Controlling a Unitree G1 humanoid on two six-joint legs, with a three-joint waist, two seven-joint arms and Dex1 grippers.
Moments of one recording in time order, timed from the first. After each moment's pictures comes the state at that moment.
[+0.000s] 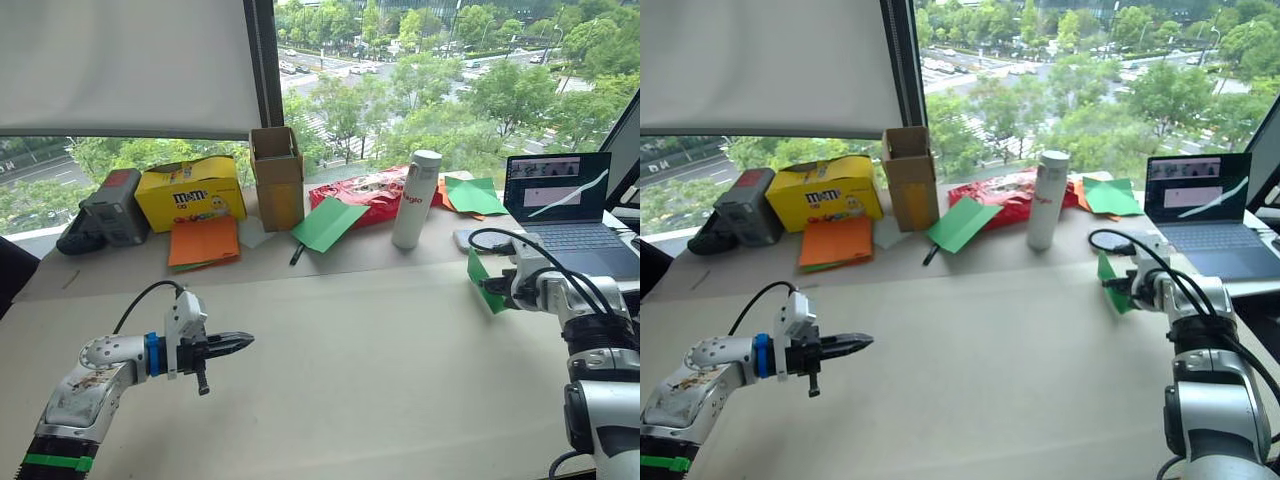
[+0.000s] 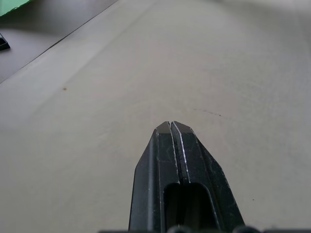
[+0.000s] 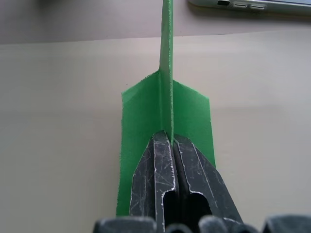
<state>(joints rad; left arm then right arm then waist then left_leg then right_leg) -0.15 0.75 0.10 -0.06 -0.47 0.35 -1.15 -0.89 -0.72 -0.06 0.76 0.13 0.77 0.57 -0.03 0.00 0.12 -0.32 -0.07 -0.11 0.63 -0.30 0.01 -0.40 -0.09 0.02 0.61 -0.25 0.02</state>
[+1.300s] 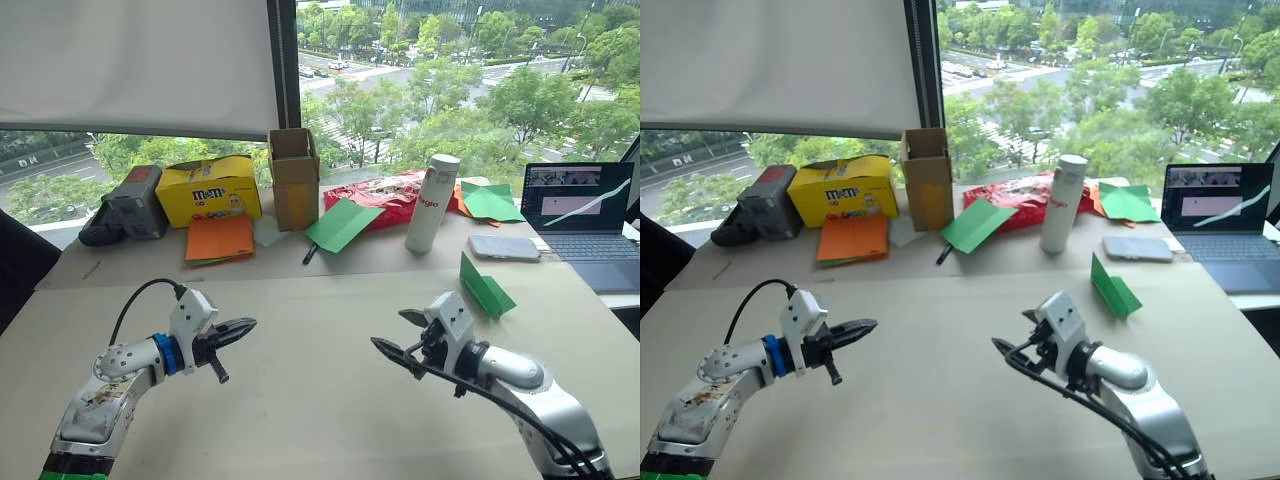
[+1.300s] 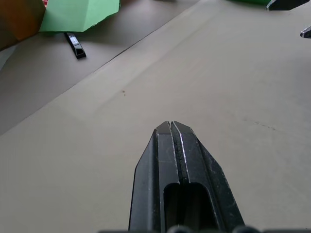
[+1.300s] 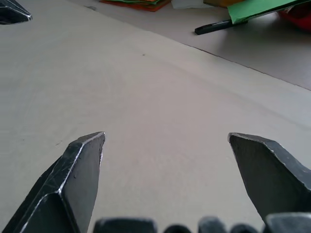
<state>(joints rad) -0.05 0.62 0.11 -0.19 -0.36 0.29 -0.85 -0.02 -0.47 0.06 -0.45 0.26 0.49 0.62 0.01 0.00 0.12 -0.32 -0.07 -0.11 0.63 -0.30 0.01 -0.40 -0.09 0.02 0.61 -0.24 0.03</state>
